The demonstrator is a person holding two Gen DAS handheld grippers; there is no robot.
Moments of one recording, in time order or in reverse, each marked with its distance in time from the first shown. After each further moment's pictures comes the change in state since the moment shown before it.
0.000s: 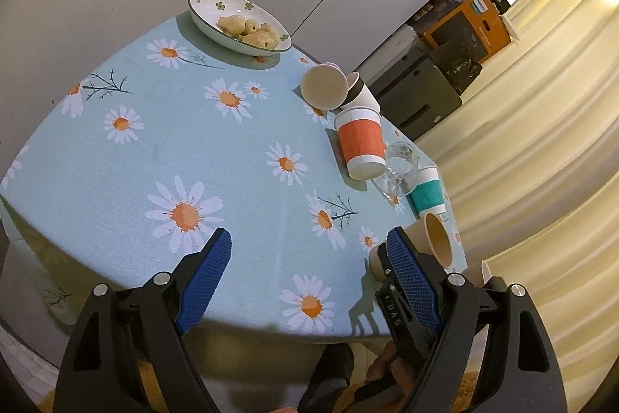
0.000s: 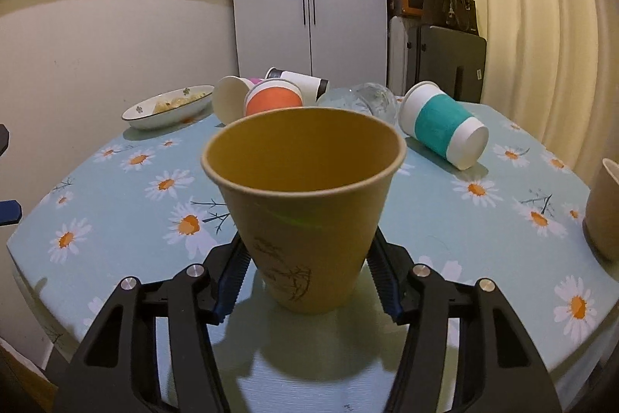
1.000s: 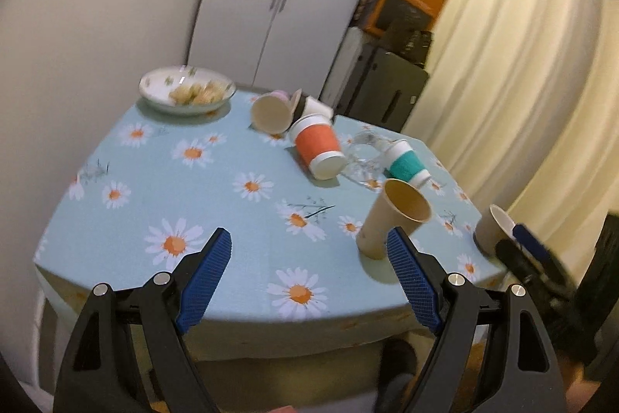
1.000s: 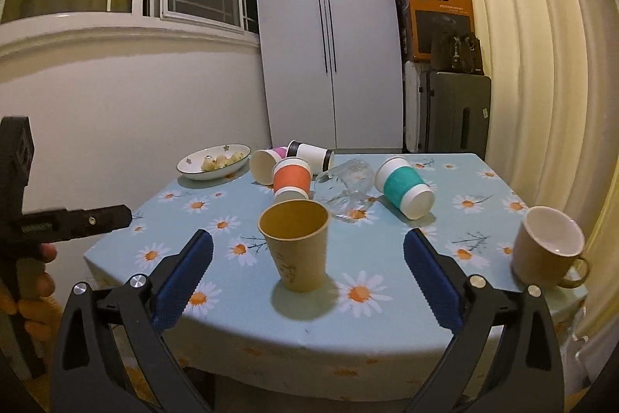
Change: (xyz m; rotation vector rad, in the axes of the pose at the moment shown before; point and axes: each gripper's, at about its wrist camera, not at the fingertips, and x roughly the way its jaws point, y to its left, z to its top) left arm -0.035 -0.067 -0.049 0.406 -0.146 0.046; right arm -0.161 -0.051 0.027 0.002 -0.130 0.143
